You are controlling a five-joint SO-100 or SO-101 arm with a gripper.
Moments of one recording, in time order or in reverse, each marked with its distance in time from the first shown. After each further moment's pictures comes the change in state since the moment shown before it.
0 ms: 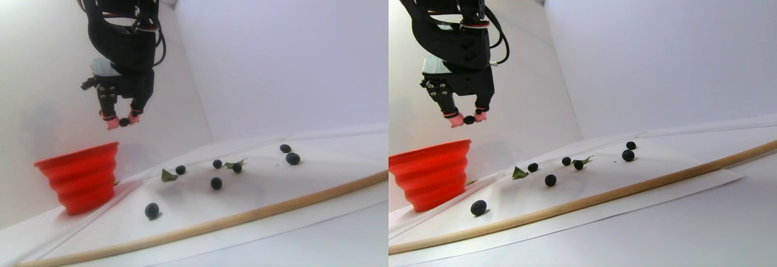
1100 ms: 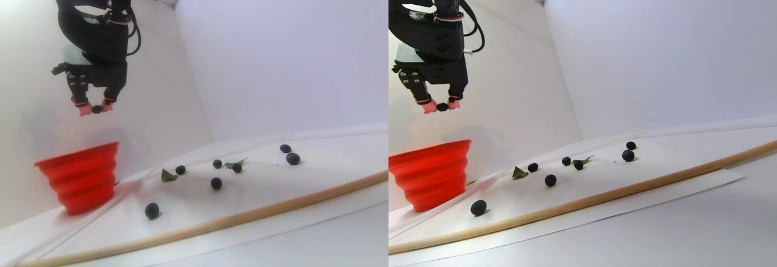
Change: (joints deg) arm -6.9 0.0 -6.2 0.9 2.5
